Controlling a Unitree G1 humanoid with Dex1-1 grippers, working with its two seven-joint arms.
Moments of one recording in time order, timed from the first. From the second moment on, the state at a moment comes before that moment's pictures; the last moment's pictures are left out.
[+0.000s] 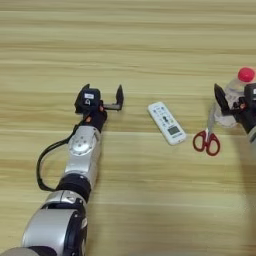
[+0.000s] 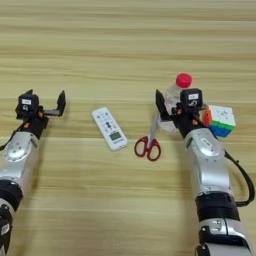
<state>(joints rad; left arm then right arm) -0.48 0.02 0.12 0.90 -0.09 -0.53 -0.14 -0.29 -0.24 -0.14 0.35 0.19 -0.12 0.29</state>
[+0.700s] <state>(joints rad) -0.48 0.02 0.11 0.90 -0.09 -0.53 -0.14 -0.31 -0.21 -0.10 0.17 0.18 -0.06 0.27</state>
